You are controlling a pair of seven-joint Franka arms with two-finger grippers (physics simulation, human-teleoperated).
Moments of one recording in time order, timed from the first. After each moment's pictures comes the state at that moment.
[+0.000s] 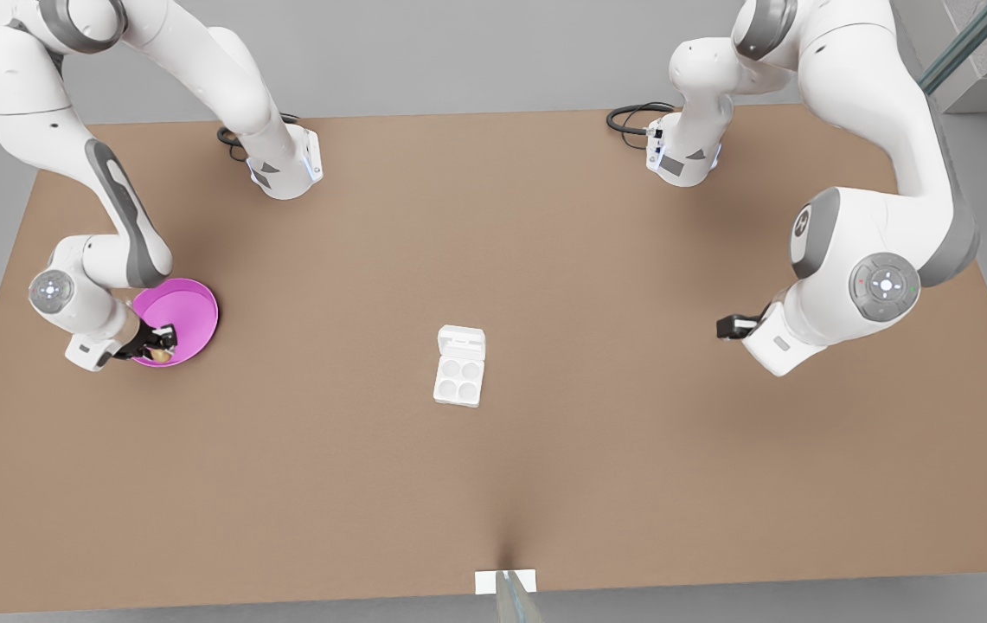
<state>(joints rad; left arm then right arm) -0.04 0.41 -0.19 -1.24 0.10 1.46 -0.13 -1.09 0.41 0.79 -2.19 -0.52 2.43 -0.26</state>
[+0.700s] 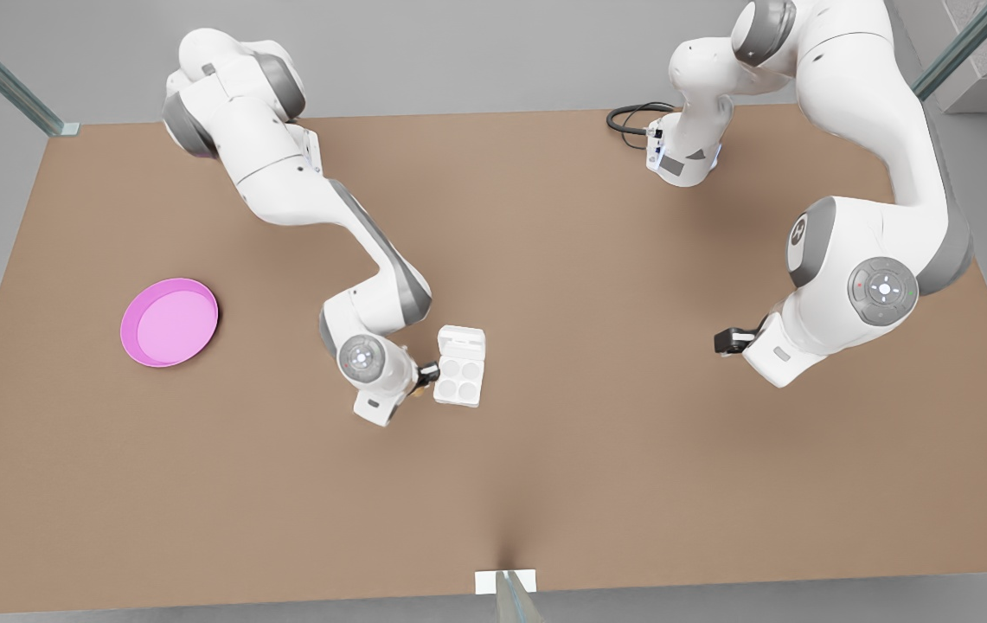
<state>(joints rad) -0.05 0.43 -0.19 -1.22 0.10 1.52 -0.15 0.47 0.74 0.04 -1.39 0.15 2.06 0.15</state>
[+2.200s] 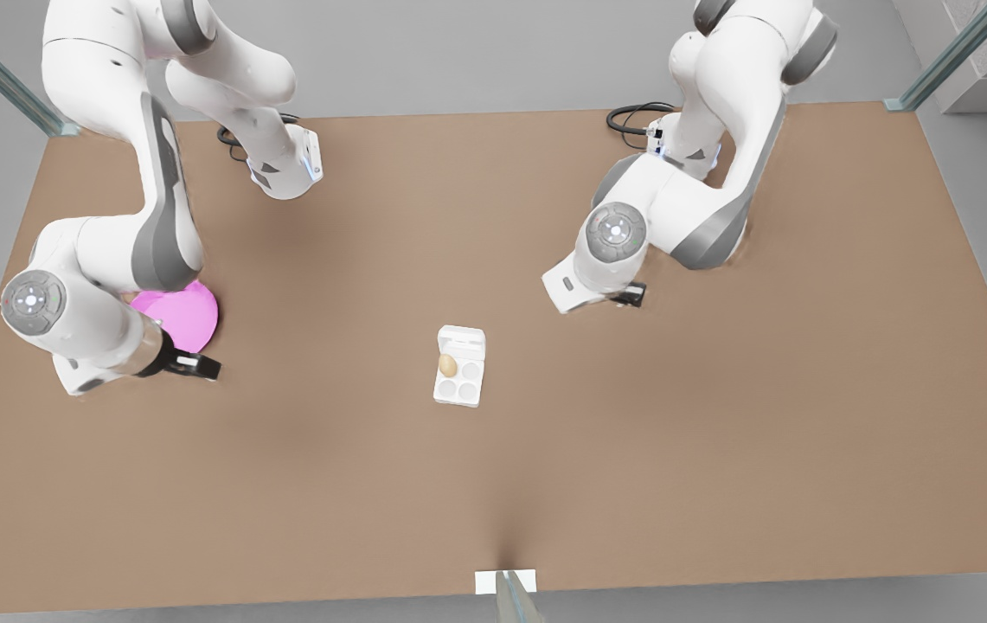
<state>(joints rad) -0.39 0.41 -0.34 -1.38 0.12 1.52 -0.32 -0.03 0.18 0.05 -1.55 -0.02 1.73 0.24</state>
